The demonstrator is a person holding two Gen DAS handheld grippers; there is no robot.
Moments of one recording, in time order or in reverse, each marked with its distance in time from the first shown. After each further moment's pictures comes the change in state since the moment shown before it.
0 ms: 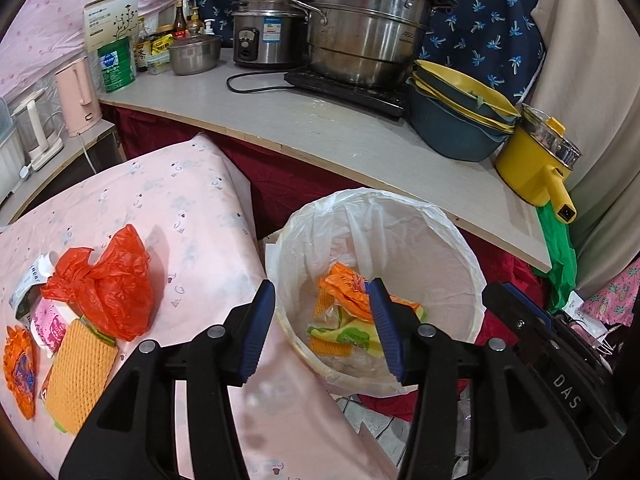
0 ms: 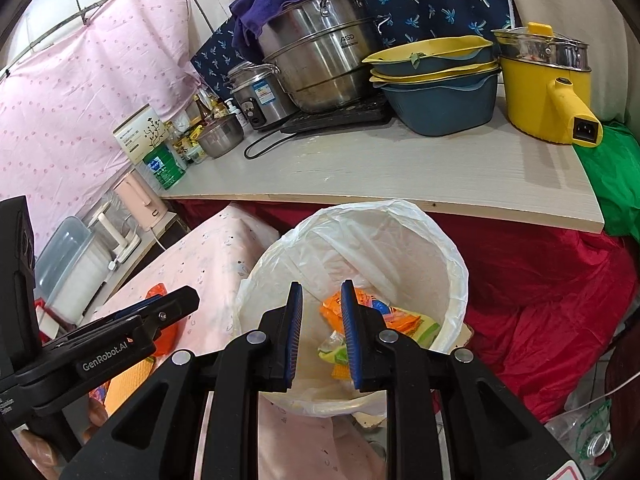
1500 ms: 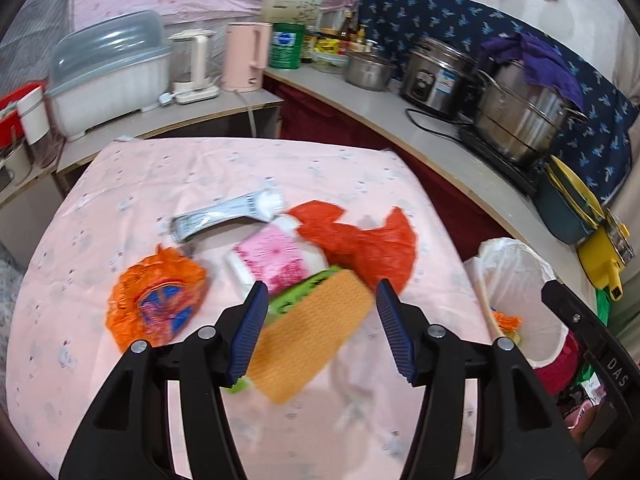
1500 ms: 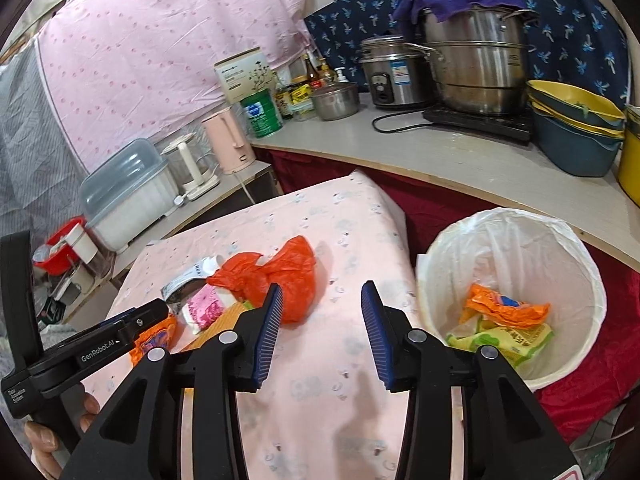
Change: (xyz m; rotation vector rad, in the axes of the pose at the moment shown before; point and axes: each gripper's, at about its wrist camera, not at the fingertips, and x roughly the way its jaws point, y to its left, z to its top) left arm -0.112 0.216 -0.078 -0.351 -0.107 0.237; right arm 0.005 0.186 -0.046 -0.277 0.068 0.167
